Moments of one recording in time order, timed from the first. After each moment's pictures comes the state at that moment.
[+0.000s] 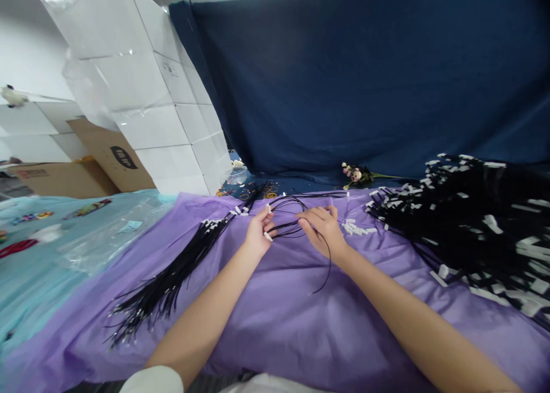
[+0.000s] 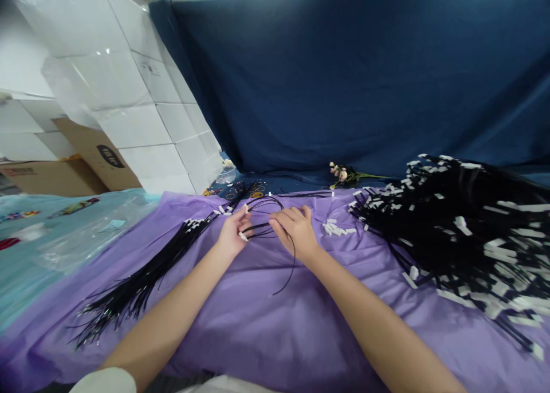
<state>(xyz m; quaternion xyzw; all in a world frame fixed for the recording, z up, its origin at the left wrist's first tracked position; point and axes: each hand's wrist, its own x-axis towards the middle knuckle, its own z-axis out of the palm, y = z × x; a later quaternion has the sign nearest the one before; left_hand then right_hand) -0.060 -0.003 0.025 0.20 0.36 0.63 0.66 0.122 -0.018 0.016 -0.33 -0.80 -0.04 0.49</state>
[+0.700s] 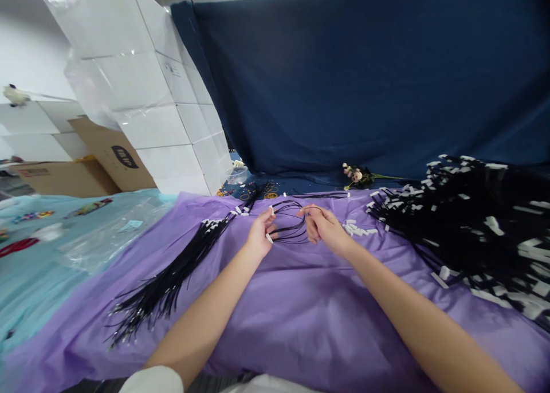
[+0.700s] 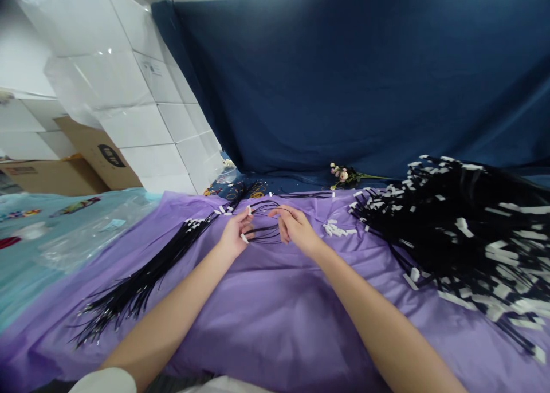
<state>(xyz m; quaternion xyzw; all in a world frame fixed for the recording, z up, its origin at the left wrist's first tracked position) -0.058 -0.004 0.023 0.21 0.40 0.61 0.64 0.119 -0.013 0.028 -0.24 -0.61 0.58 0.49</state>
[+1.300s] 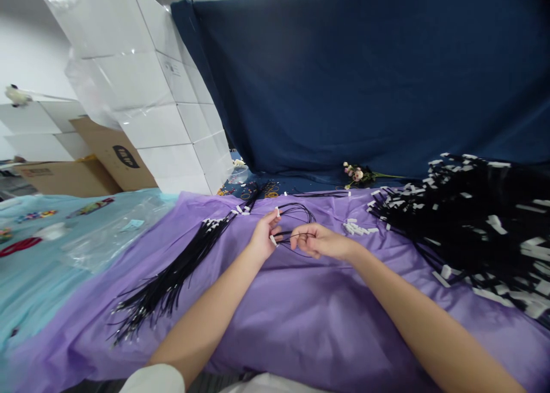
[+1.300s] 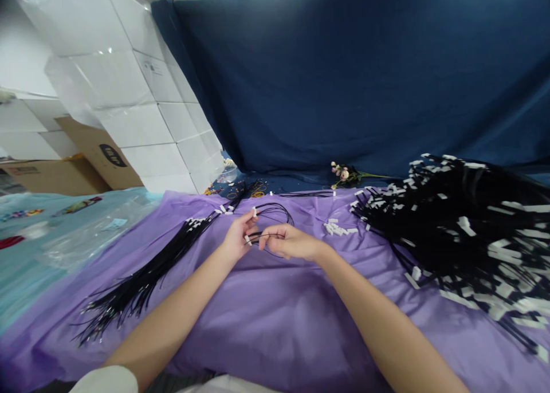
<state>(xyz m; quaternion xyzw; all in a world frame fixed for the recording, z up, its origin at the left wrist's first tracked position) -0.051 -0.011 0.023 0.23 0.41 0.58 0.67 0.125 -0.022 0.028 -0.13 -0.72 0.63 0.25</state>
